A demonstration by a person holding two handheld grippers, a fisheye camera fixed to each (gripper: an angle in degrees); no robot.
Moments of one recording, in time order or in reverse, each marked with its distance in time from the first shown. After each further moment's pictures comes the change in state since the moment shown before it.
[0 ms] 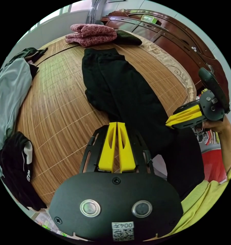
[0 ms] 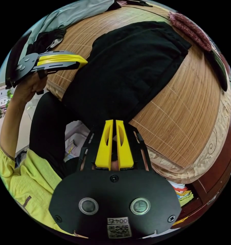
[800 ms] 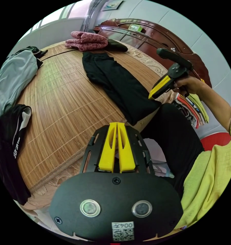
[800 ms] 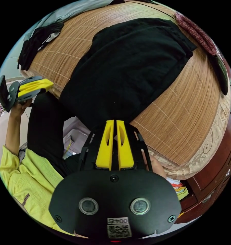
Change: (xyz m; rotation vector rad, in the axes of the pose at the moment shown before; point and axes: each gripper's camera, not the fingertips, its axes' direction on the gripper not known) left arm -0.017 0.113 -0.024 0.132 0.123 0.072; right arm -0.005 -0.101 -0.019 -0.069 0.050 -0.002
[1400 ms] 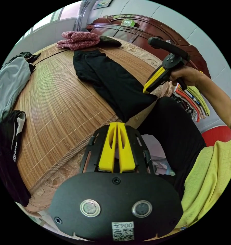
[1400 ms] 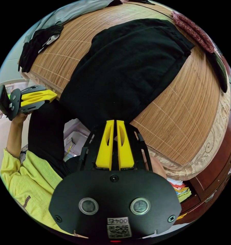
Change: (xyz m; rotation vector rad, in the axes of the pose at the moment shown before) left arm 0.040 0.004 0.010 -0.039 -0.012 0.054; right arm 0.008 -0.014 -0.005 0.030 -0.016 0.016
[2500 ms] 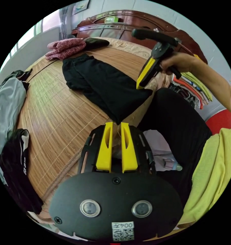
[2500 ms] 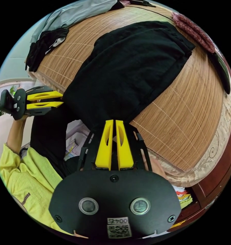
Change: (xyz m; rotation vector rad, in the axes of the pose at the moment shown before) left arm 0.055 -0.023 0.014 -0.008 -0.065 0.136; right arm 0.036 0.085 0.022 0.049 -0.067 -0.035
